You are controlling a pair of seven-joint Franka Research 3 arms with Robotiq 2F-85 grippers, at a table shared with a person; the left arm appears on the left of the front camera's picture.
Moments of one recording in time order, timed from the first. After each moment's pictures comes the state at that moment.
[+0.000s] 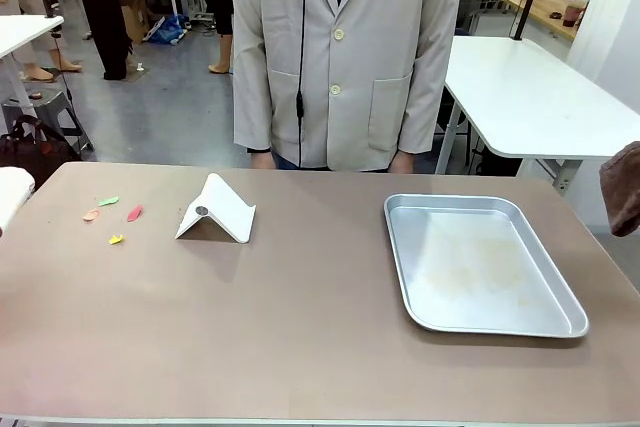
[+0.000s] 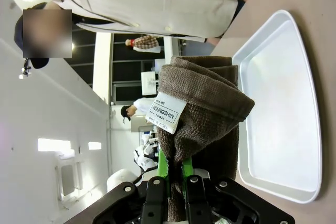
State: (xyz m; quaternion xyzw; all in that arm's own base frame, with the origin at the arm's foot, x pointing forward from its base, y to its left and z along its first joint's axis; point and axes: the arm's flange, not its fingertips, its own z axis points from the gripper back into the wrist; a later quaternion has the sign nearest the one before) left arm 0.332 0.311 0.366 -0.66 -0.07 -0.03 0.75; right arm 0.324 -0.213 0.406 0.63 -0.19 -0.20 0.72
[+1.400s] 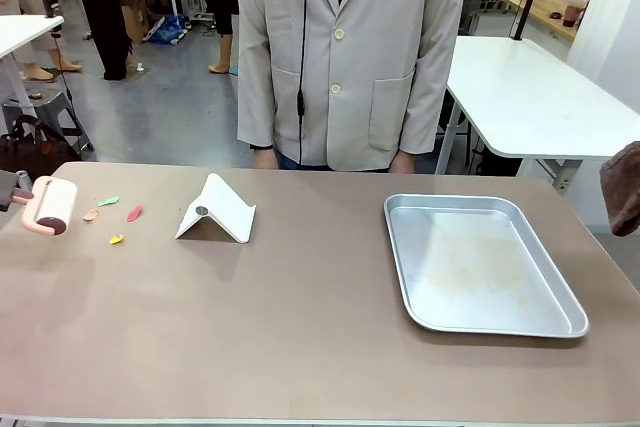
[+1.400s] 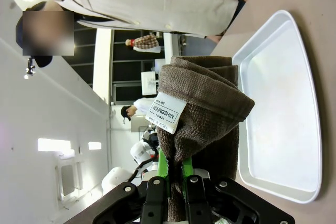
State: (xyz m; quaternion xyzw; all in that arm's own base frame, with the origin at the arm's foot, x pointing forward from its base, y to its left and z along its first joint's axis) left arm 0.424 0.282 0.385 -0.47 -0.08 0.06 0.88; right arm 0.324 -0.213 0.407 0.63 -0.19 -0.20 0.72
